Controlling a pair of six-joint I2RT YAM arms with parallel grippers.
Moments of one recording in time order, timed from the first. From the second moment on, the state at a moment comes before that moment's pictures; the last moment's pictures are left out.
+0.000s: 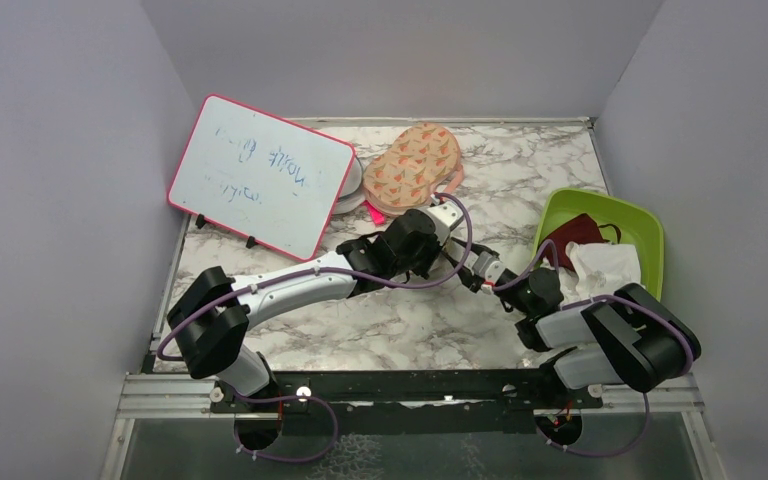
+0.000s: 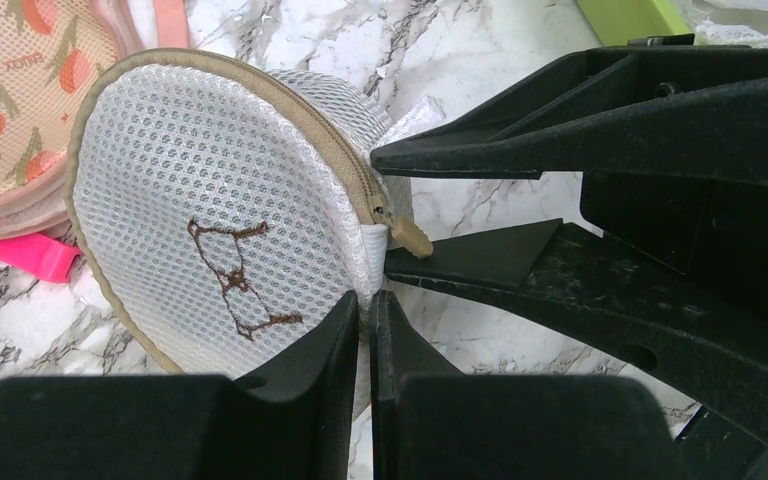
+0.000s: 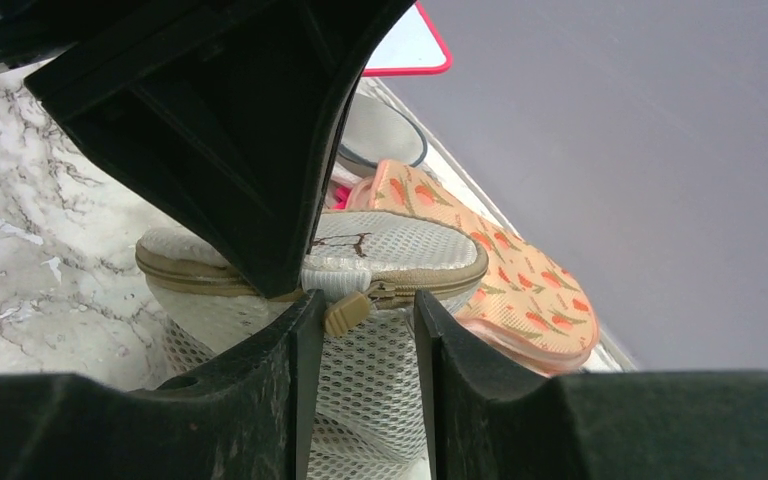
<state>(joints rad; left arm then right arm) -1.01 1.54 1.09 -0.12 -0.13 -0.15 0.48 1.40 0.10 1.48 -0.48 -0.50</state>
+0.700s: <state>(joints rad) -1.01 1.55 1.10 -0.12 -0.12 -0.15 0.48 1.36 0.08 1.48 -0.42 -0.51</state>
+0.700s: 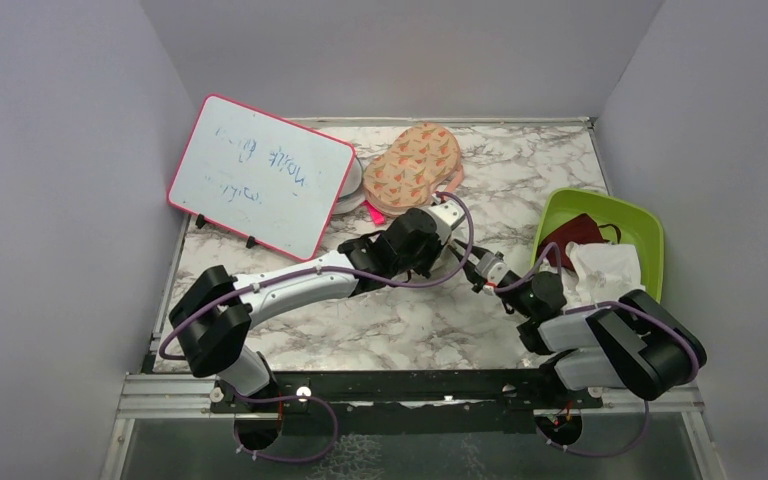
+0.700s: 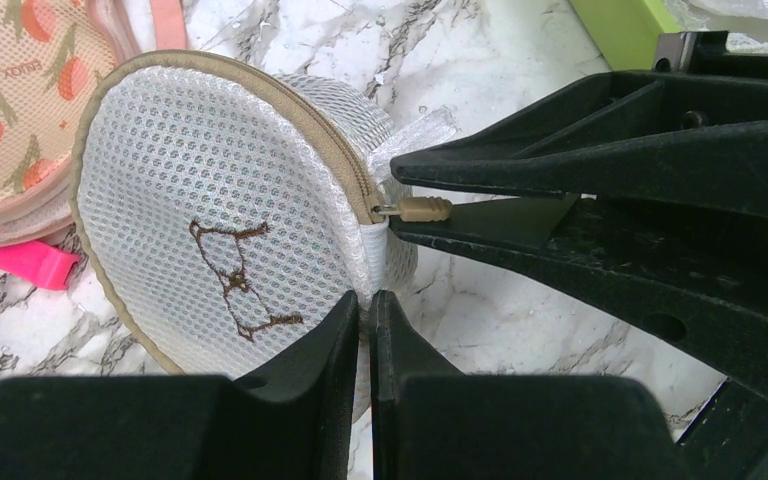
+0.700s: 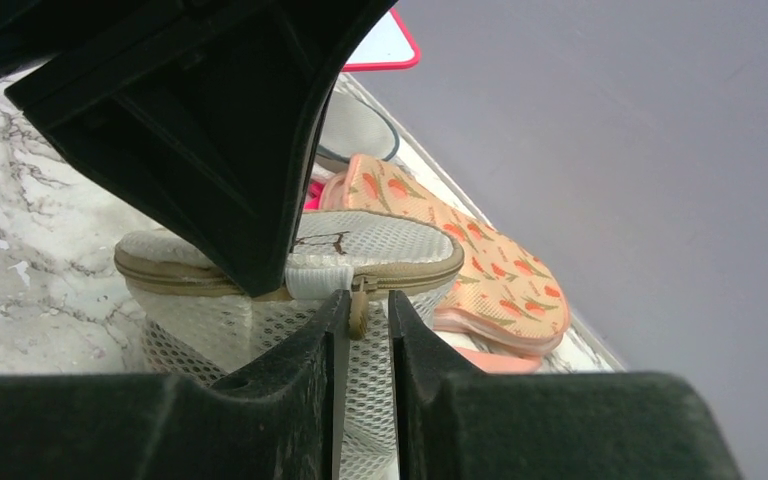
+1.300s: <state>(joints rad) -1.01 1.56 1.10 -0.12 -0.12 -0.15 0.48 1.37 0.08 1.48 -0.41 -0.52</state>
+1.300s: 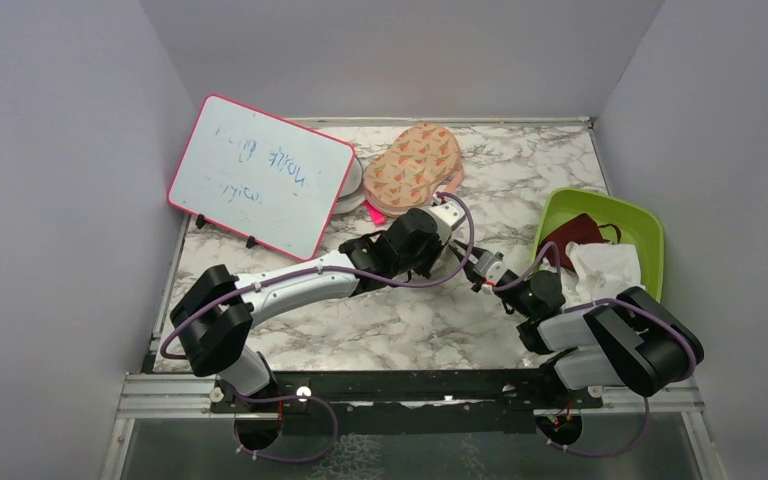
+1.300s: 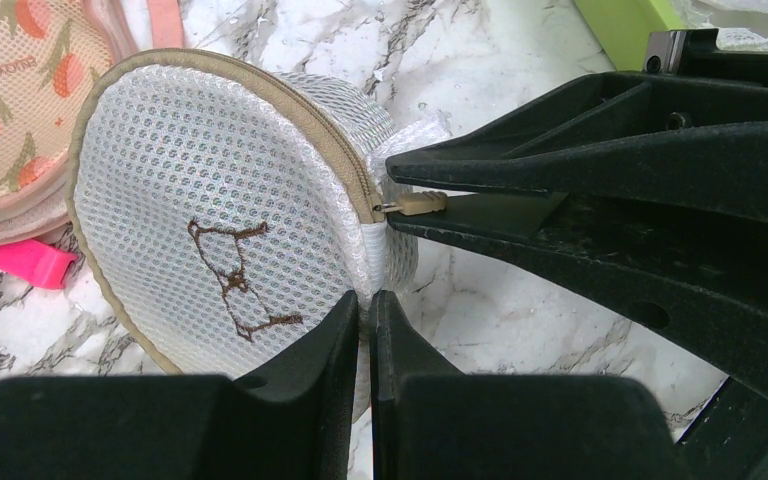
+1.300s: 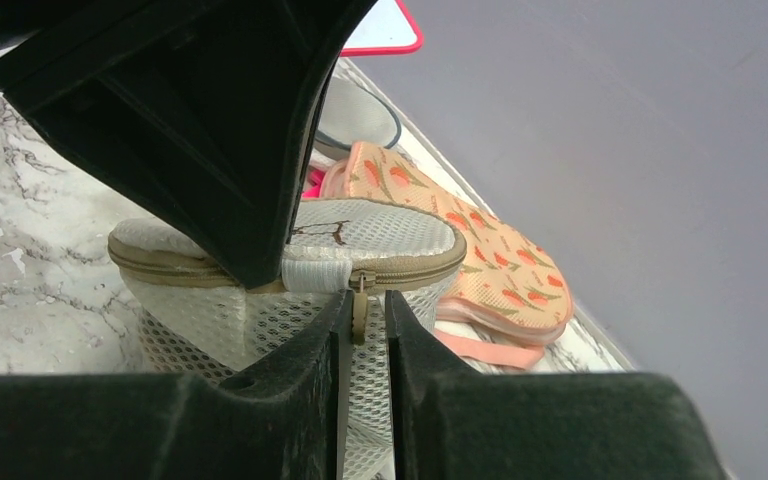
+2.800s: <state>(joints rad) -0.98 1.42 0.96 -0.19 -0.16 0.29 0.48 1.30 0.12 1.29 -0.43 -0.45</state>
